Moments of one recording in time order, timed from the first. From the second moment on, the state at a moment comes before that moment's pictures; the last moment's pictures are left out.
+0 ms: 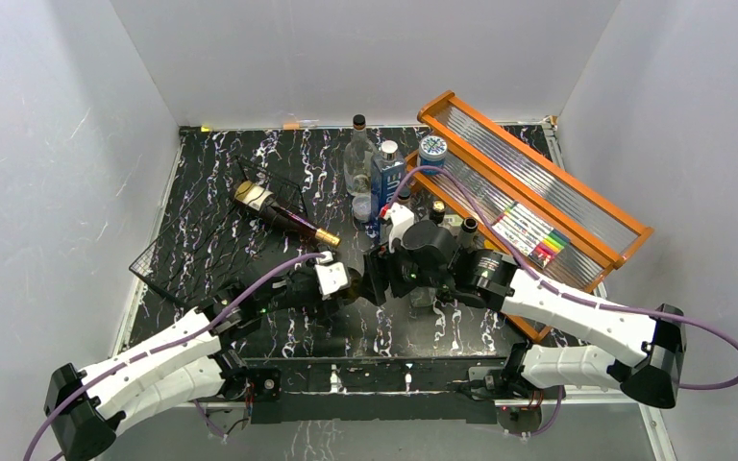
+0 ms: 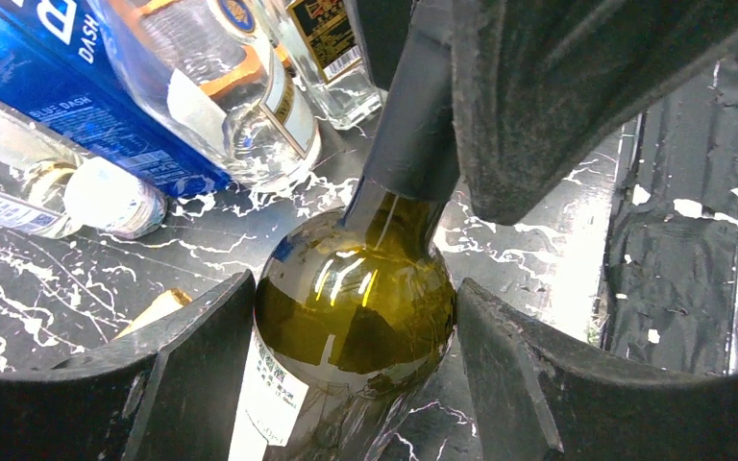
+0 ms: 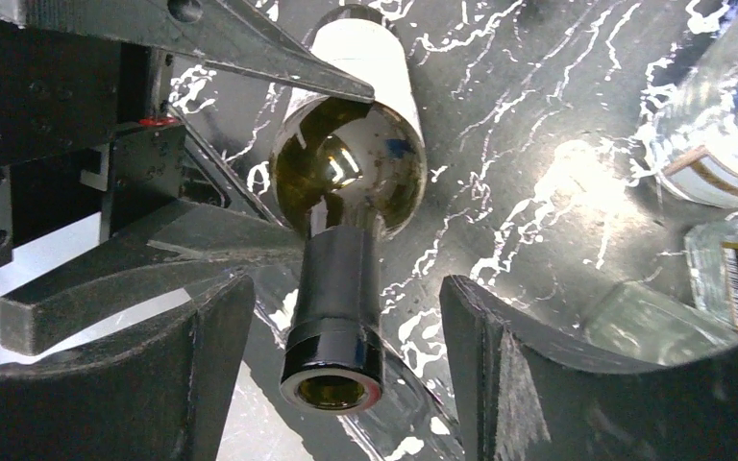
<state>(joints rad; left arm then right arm) -0.87 0.79 0.54 -0.14 0.29 0.39 1.11 1.12 1.02 -0.50 0.00 0.50</state>
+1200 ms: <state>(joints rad) -0.87 0.75 0.54 -0.11 0.19 0.35 1.10 1.14 0.99 -0.40 -0.01 0.51</state>
